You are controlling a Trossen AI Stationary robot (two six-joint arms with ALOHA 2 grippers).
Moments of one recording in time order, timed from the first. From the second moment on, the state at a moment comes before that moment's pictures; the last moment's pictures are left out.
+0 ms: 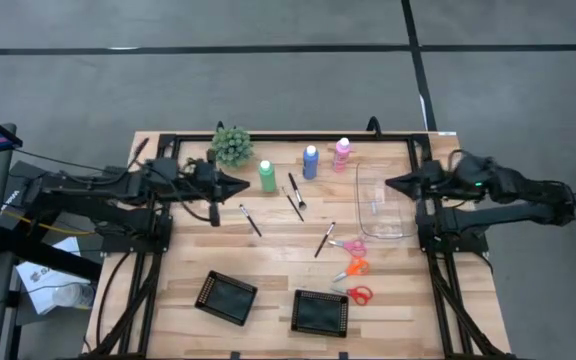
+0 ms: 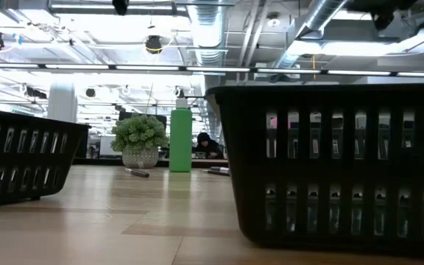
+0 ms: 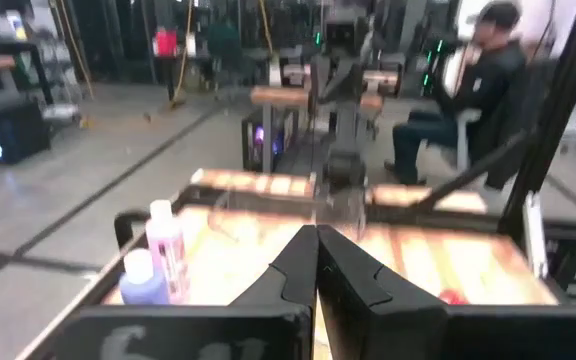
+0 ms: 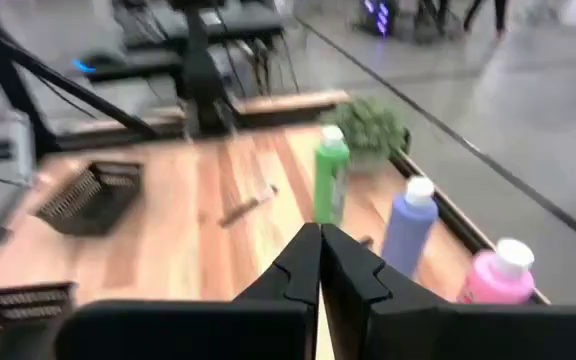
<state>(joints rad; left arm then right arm) 0.00 0.89 0.78 -0.01 -0.17 -0.03 0.00 0.48 0.77 -0.60 0.24 0.07</state>
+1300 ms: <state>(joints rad) 0.01 1.07 0.23 0.82 -0.32 -0.02 -0.19 1.26 0.76 0.21 0.10 -0.16</state>
